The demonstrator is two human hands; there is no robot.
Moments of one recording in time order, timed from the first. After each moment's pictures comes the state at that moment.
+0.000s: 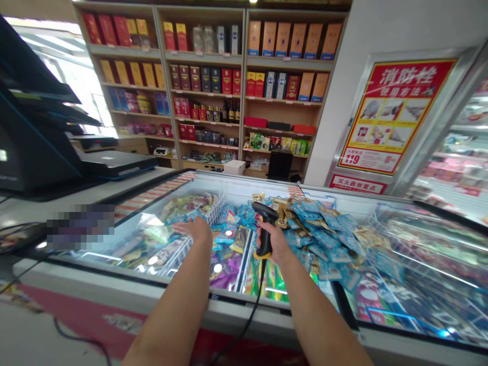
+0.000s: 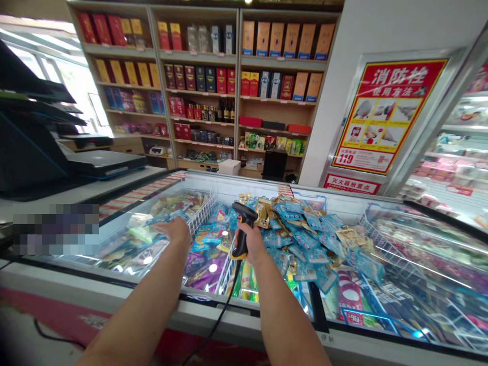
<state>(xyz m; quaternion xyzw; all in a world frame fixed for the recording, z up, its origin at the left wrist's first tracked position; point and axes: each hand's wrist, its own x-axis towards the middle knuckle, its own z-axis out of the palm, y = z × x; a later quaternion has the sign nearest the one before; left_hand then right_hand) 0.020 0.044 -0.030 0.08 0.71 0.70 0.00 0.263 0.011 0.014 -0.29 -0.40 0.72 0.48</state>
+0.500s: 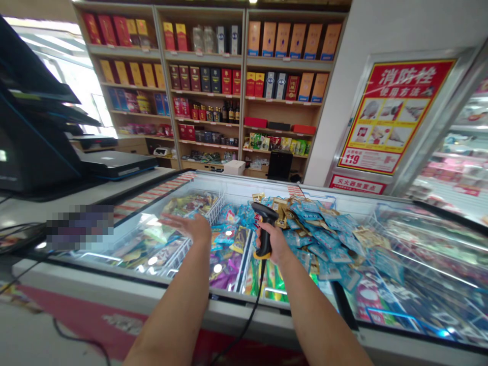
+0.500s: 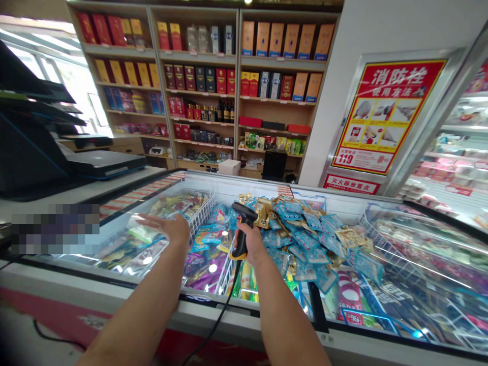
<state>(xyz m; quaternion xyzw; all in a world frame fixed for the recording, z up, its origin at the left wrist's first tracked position) 0.039 0.018 -0.008 0.18 0.71 0.67 -0.15 0.264 0.011 0.014 -0.30 -0.40 0.72 0.48</state>
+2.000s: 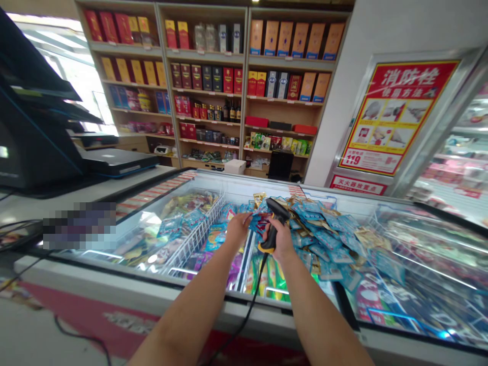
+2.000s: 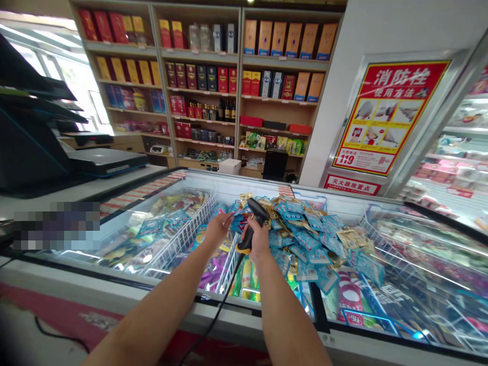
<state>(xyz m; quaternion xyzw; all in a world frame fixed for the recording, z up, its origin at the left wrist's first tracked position) 0.115 0.040 -0.023 0.61 0.62 0.49 0.04 0.265 0.015 0.014 -0.30 -0.35 0.66 0.59</state>
